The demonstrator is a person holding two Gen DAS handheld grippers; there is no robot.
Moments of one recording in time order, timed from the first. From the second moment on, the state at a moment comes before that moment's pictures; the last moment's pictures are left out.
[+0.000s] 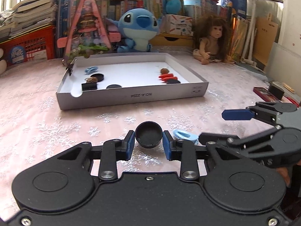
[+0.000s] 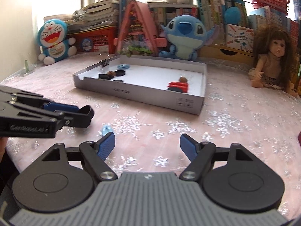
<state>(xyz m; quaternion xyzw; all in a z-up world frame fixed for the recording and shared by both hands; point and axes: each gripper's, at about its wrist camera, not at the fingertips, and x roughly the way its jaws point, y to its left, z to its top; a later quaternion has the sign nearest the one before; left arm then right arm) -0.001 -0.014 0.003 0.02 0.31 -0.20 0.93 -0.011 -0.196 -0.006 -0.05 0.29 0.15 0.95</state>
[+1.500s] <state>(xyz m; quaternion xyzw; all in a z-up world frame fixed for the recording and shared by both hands) -0.001 0.002 -0.010 0.02 0.30 -0.15 0.94 -0.005 -0.169 -0.001 -0.06 0.29 0.14 0.94</state>
